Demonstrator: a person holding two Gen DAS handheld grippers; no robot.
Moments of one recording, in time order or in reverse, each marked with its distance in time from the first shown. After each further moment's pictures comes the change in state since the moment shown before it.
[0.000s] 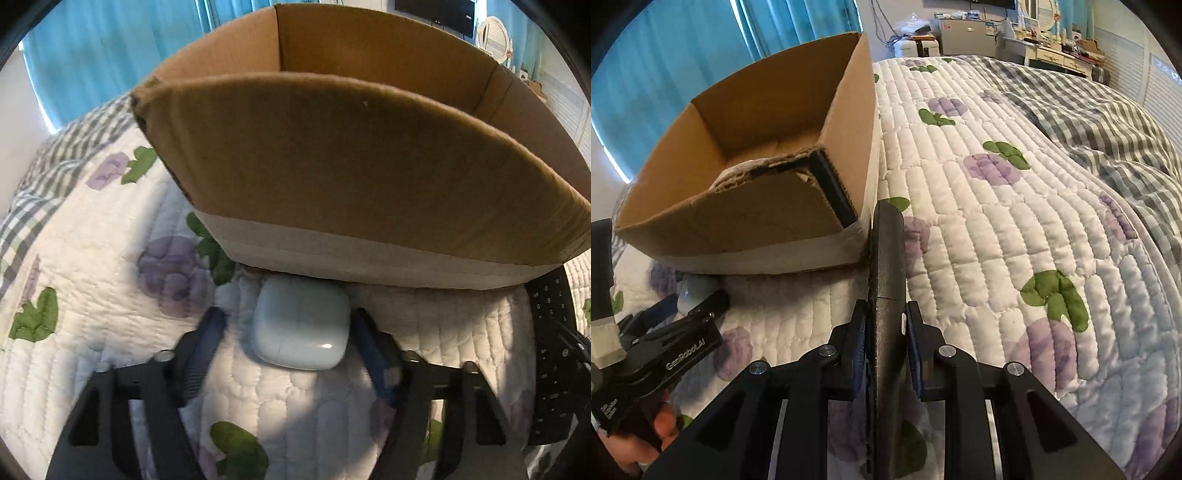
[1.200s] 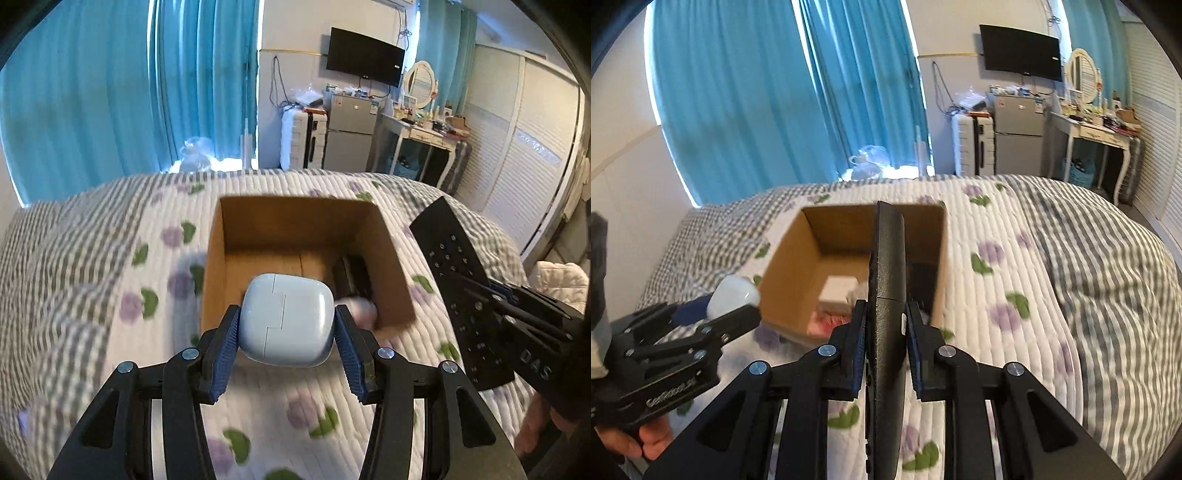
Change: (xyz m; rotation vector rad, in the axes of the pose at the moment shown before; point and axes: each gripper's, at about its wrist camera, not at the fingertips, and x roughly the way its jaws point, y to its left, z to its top) left arm -0.145 0.013 0.085 0.093 -0.207 -0.263; right arm -0.133 0.042 0.081 -0.157 -0.232 0.171
